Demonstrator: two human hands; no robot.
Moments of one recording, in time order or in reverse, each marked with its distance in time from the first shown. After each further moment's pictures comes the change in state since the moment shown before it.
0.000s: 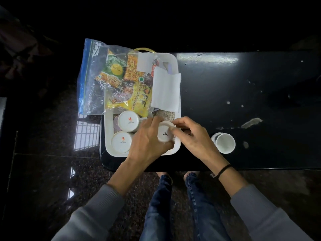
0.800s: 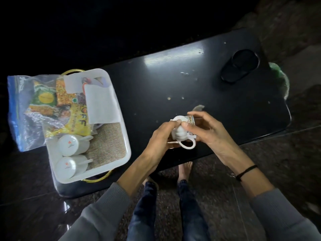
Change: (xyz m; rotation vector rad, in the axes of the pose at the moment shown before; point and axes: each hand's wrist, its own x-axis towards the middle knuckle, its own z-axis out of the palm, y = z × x) left_hand 0.022 0.151 0.116 -0.972 -0.555 -0.449; right_hand -0.075 0.089 -0.167 0.452 0.230 0.047
